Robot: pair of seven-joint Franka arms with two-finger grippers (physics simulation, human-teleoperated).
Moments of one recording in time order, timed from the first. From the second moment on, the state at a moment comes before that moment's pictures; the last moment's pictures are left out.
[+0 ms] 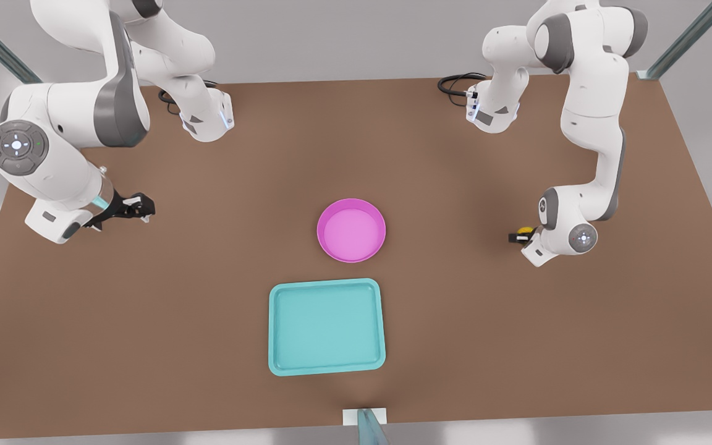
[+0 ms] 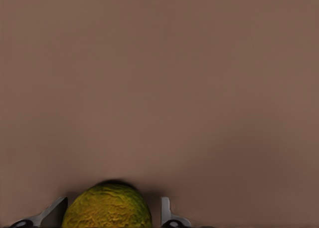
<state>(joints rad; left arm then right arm) -0.08 0.50 0.12 -2.11 -0.02 2.26 0.11 0.11 0.17 0.03 -1.38 -0.14 1.44 -0.09</state>
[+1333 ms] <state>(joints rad) -0.49 0.35 0.47 -1.11 -0.16 1.27 -0.36 0.11 0.08 0.01 -1.71 -0.08 1.53 -0.08</state>
